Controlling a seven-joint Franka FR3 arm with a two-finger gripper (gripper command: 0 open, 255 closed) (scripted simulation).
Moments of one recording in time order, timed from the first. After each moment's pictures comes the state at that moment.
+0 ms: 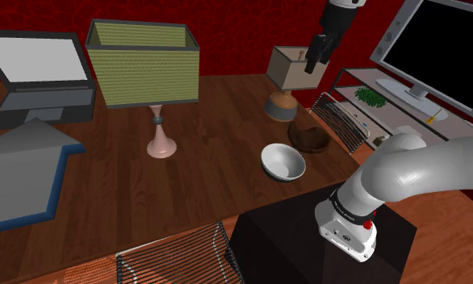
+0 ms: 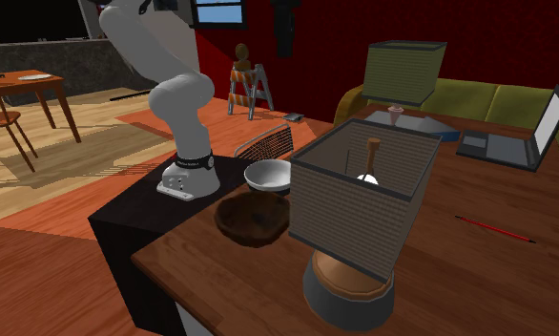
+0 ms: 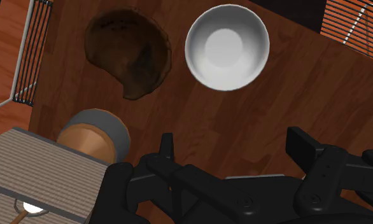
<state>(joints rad) -0.01 -0.74 0.02 -2.28 -0.08 1.55 -0.07</state>
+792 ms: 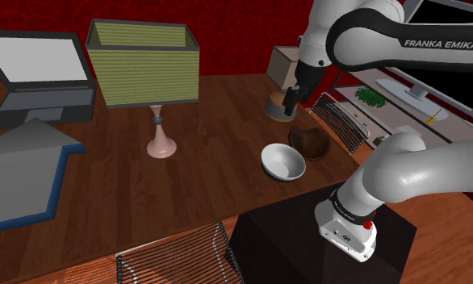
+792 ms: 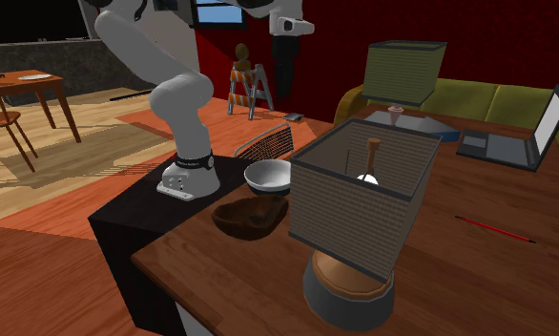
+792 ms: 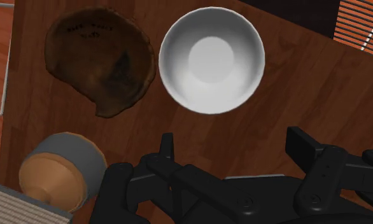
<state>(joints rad) 0.03 -0.81 0.16 -2.61 -0.03 1.79 0.11</state>
